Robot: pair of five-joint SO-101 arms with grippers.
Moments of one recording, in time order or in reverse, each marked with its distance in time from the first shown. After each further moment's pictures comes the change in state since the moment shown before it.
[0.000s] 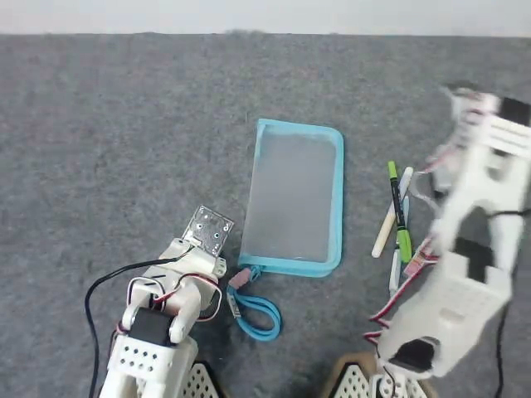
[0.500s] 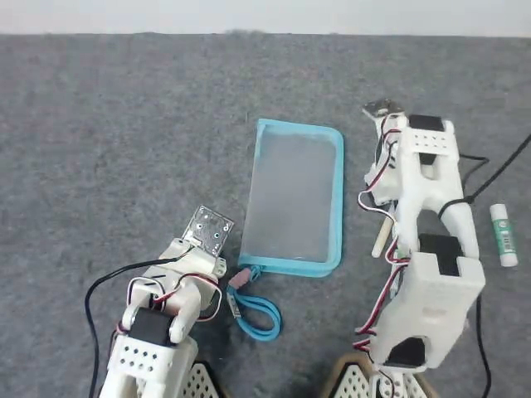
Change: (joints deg) left arm 0.0 0.0 0.0 0.0 0.0; right arm -10.7 -0.1 20.4 -17.9 -3.3
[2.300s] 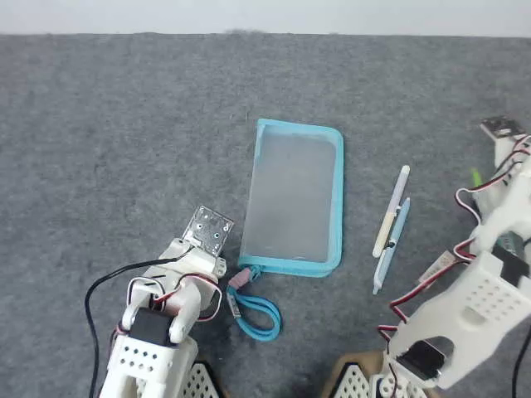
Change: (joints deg) left arm 0.0 0.0 0.0 0.0 0.0; right arm 31.3 6.2 -10.7 -3.9 22.2
